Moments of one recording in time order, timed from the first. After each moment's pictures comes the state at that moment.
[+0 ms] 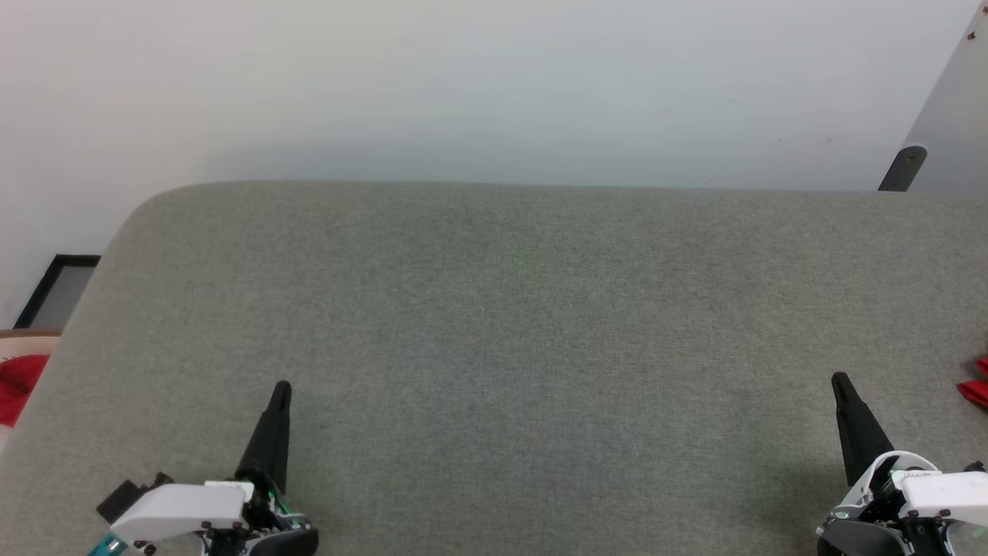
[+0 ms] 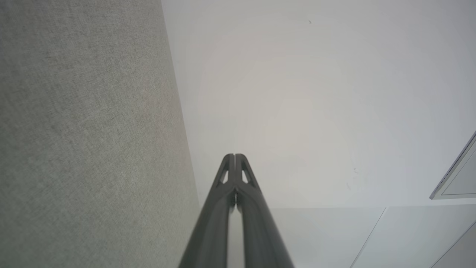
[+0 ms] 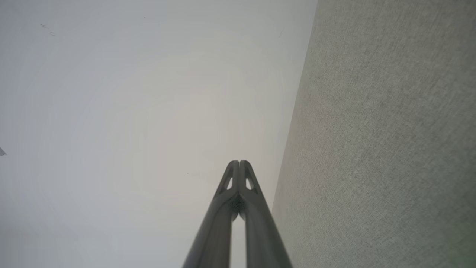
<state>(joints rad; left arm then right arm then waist) -0.11 0.05 0.11 0.25 -1.61 -0.13 0.12 -0.11 -0.05 -0.11 0.25 1.61 0.13 0.11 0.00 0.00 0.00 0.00</state>
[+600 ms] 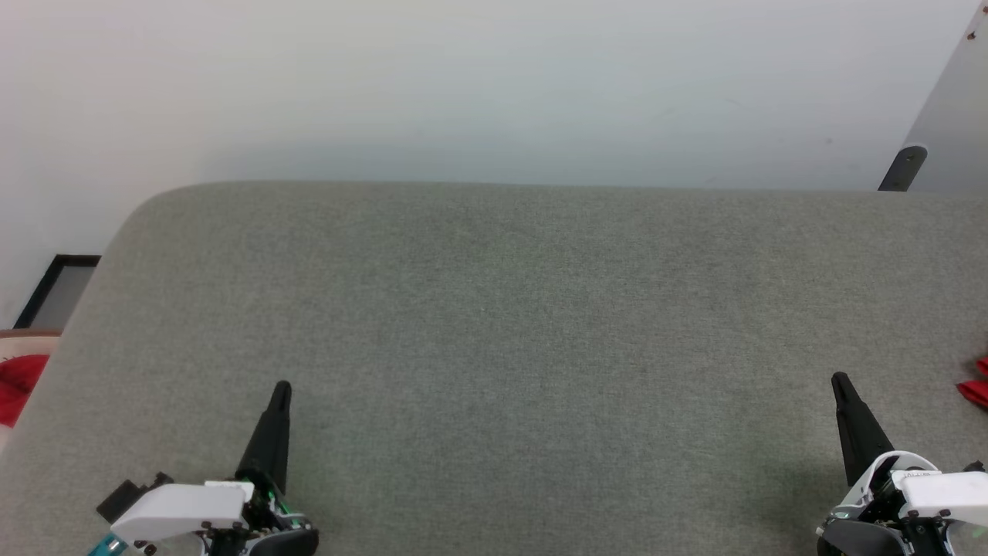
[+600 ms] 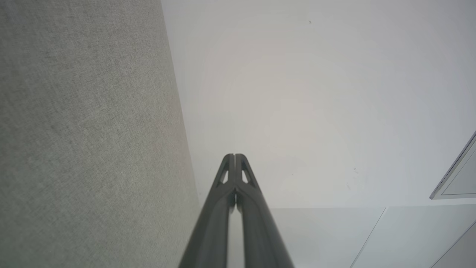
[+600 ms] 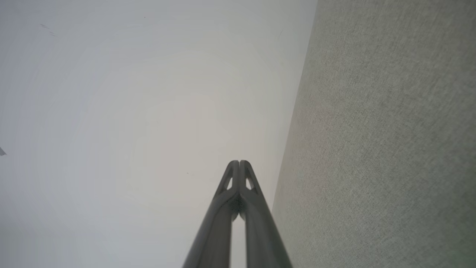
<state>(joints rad) -0.11 0.05 0.11 0.25 -1.61 -0.13 0.12 -0.11 -0.05 -0.11 0.25 1.61 0.13 0.11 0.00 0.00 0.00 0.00</state>
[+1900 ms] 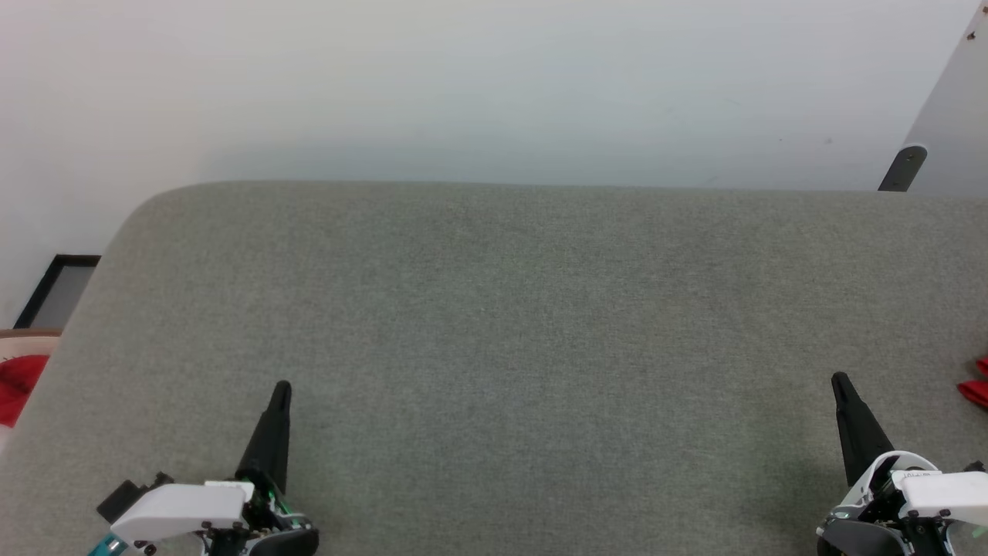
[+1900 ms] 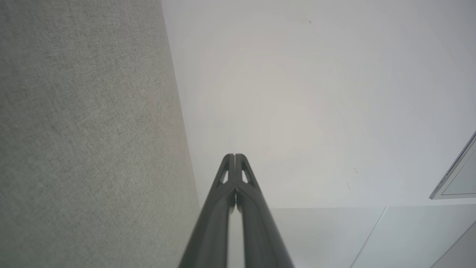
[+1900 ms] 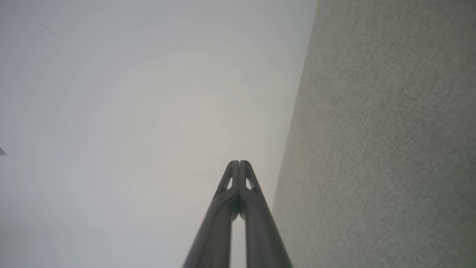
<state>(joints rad) -0.11 0.05 0.11 0.25 -1.61 -0.13 0.12 -0.11 -0.05 -0.11 0.25 1.61 0.13 0.11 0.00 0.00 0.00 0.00</state>
